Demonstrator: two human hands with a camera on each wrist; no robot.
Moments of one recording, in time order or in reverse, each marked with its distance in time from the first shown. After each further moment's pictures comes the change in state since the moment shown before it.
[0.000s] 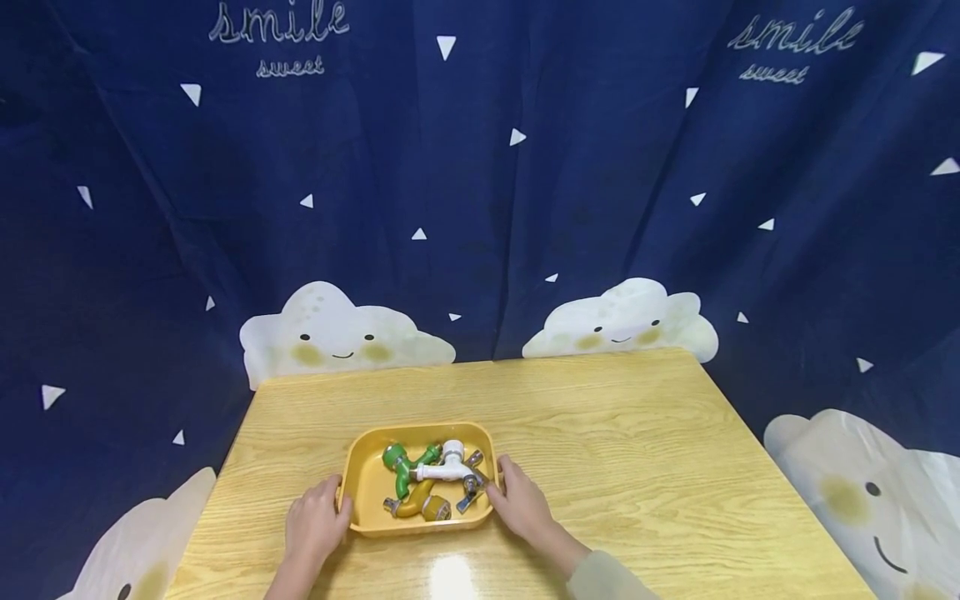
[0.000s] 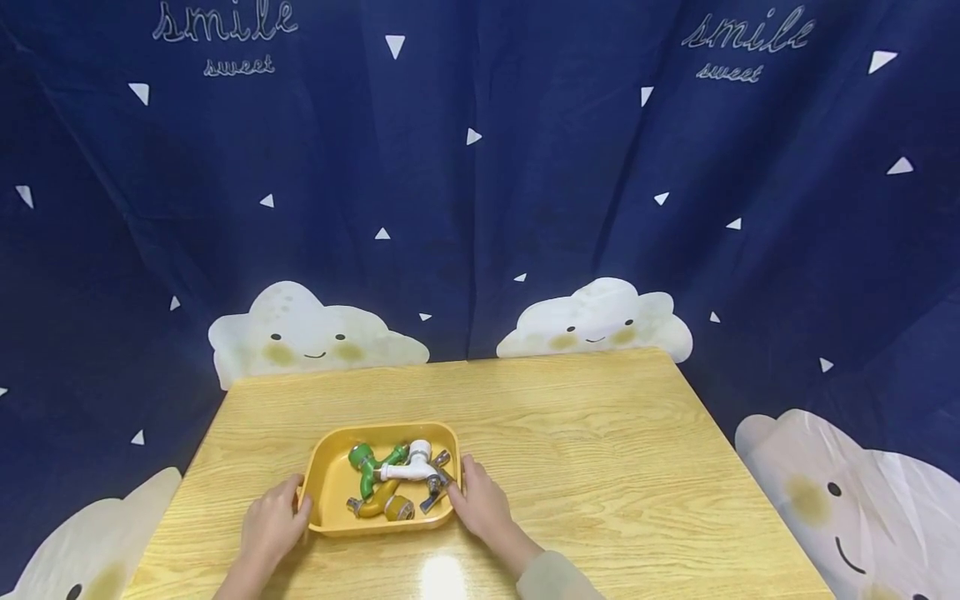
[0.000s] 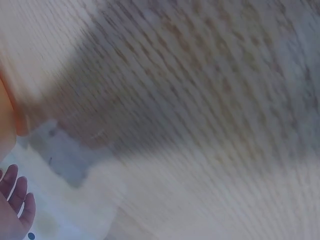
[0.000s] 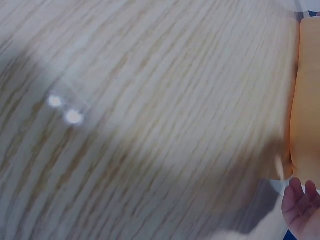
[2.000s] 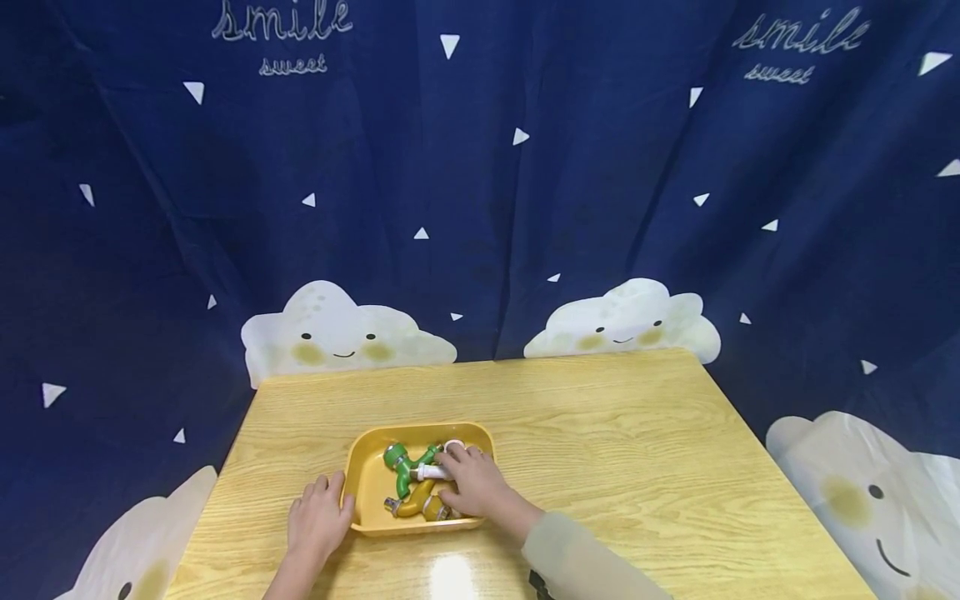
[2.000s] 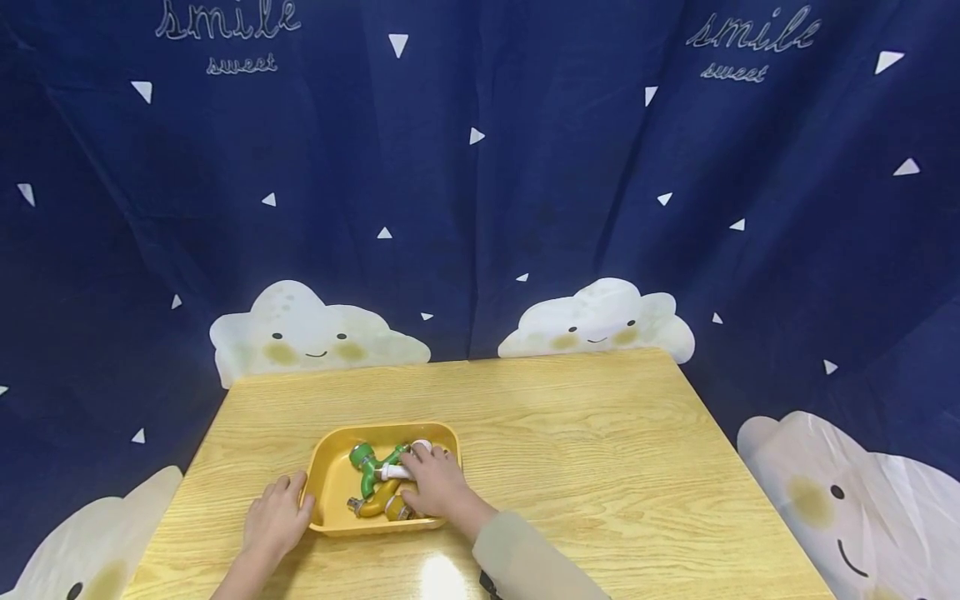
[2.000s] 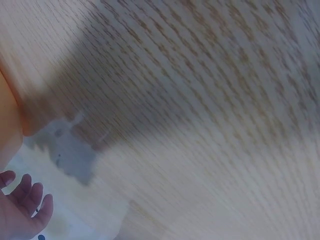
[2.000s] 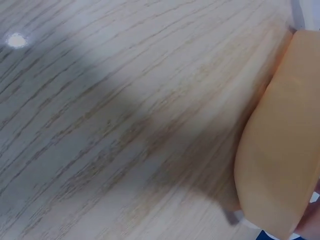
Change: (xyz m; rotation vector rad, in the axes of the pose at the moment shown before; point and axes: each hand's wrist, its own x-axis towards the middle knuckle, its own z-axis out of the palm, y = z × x) left_hand 0.003 0.001 -0.002 0.089 -0.173 -0.063; right_hand 0.040 -0.049 0.020 -0.498 -0.186 -0.414
